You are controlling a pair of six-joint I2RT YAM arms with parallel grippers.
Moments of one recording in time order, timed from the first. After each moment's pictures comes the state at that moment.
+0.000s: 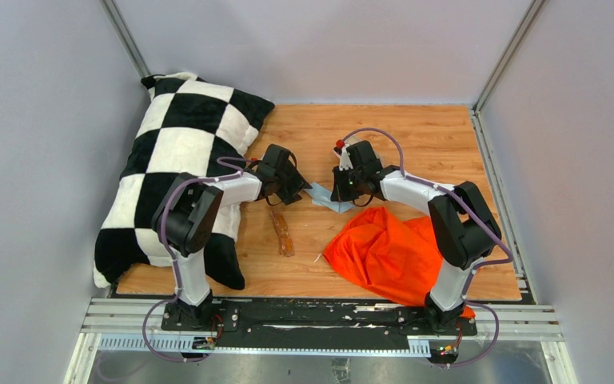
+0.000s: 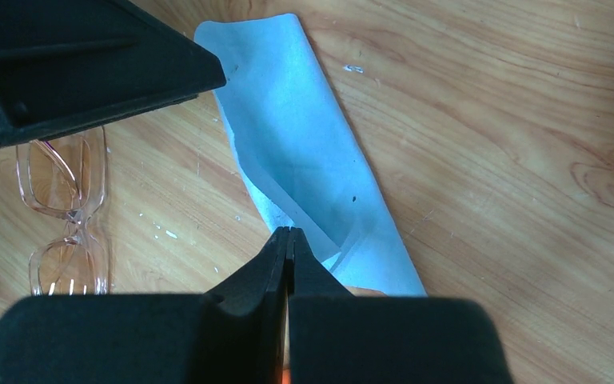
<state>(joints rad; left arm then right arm) -0.49 1.88 1.07 -0.05 0.08 -1.16 0.52 1.77 1.10 -0.18 -0.28 0.24</state>
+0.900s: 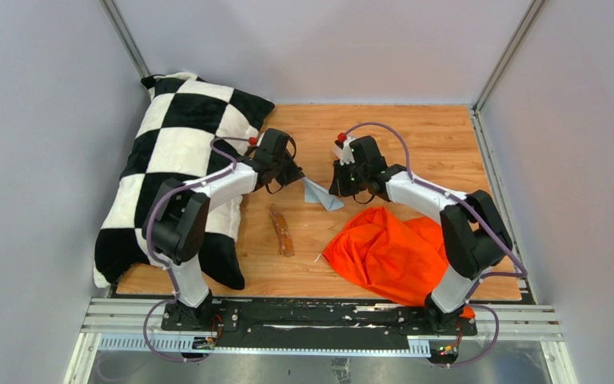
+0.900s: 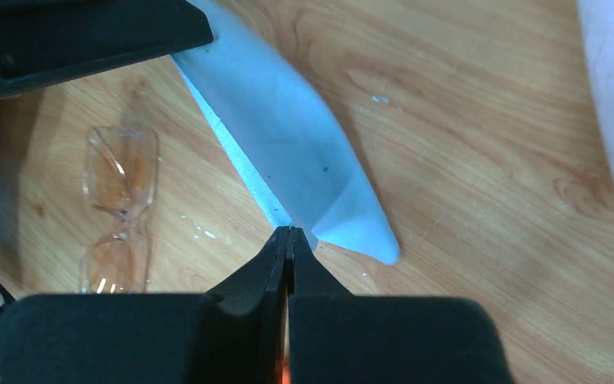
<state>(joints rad) -0.49 1.83 1.18 -0.15 0.01 -1.04 0.53 1.70 1.09 -0.18 -0.28 0.24</state>
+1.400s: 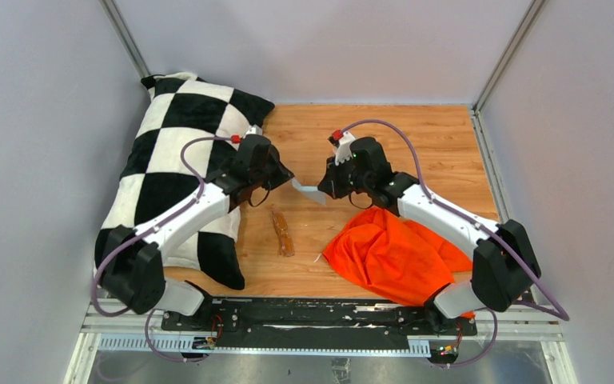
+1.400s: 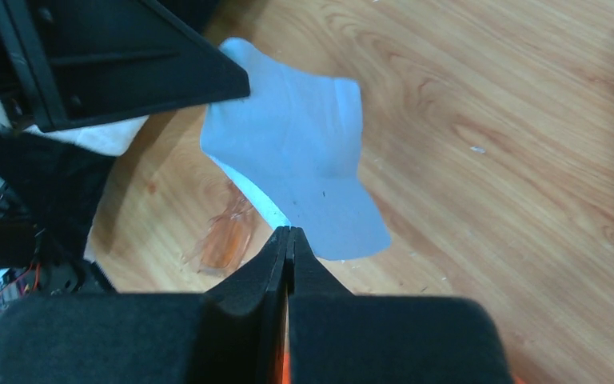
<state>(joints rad) -0.54 1.39 1.01 -0.23 -0.05 -0.93 0.66 1.44 1.05 -0.14 -0.27 0.24</state>
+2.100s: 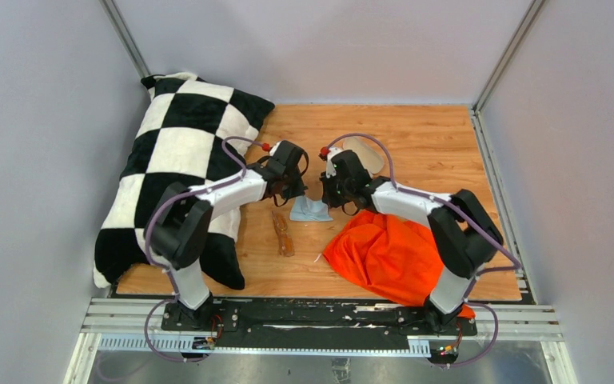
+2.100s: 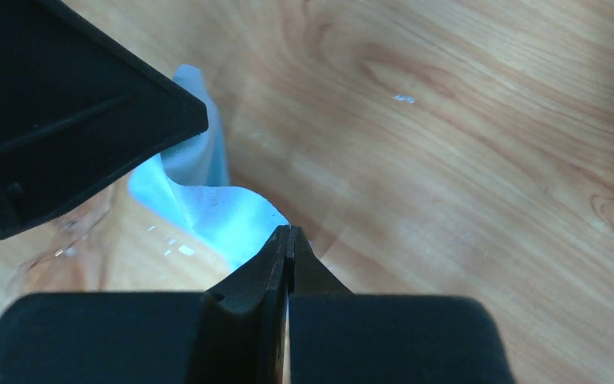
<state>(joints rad) -0.60 1.73 1.14 -0.29 -0.12 -0.86 0.66 1.69 1.03 -0.08 -0.10 0.19</state>
